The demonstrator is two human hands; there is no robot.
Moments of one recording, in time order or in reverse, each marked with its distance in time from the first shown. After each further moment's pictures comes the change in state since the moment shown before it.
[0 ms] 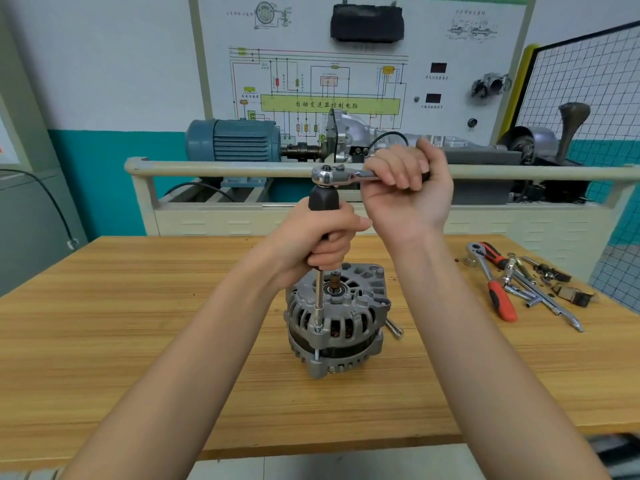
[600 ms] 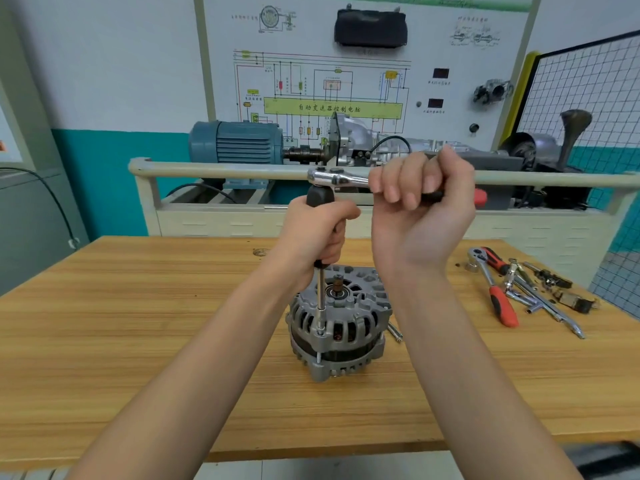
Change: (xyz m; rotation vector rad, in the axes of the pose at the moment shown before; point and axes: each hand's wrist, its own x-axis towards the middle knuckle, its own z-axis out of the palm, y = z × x) left_hand 0.006 -0.002 0.010 -0.001 0.439 0.020; right_hand -0.028 0.023 0.010 -0.472 -0.118 -0.384
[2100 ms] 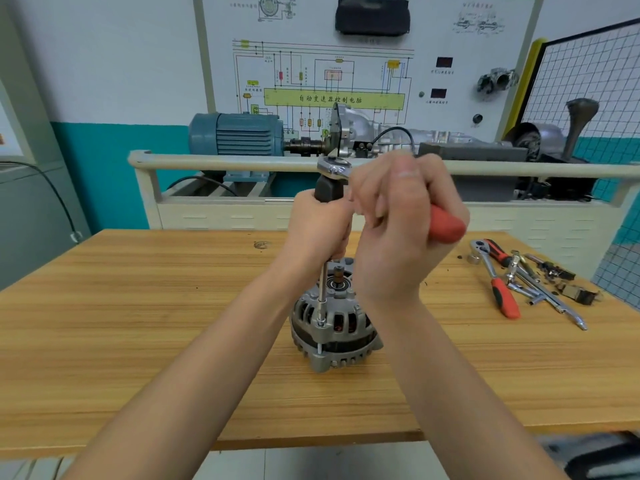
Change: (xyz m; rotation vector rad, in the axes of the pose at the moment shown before) left_hand 0.002 -0.008 0.009 0.048 0.134 0.060; right_hand -0.031 0.014 0.013 -0.553 -0.241 -0.525
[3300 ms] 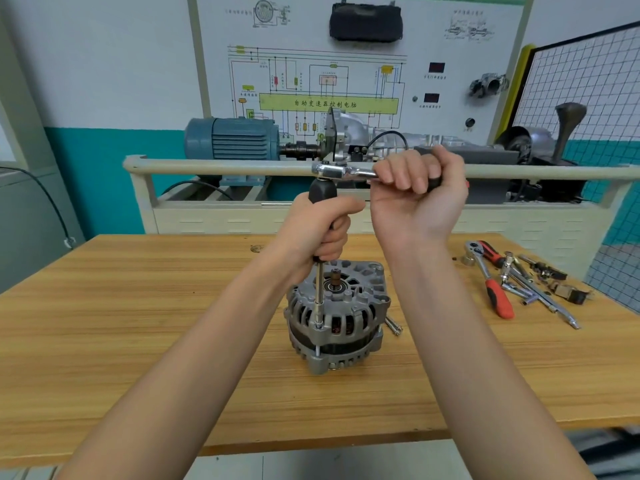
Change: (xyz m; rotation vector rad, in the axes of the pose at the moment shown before) left_hand 0.004 0.003 -0.014 -0.055 -0.296 -0.061; right_hand 0.040 0.025 -0.037 0.767 0.426 0.733
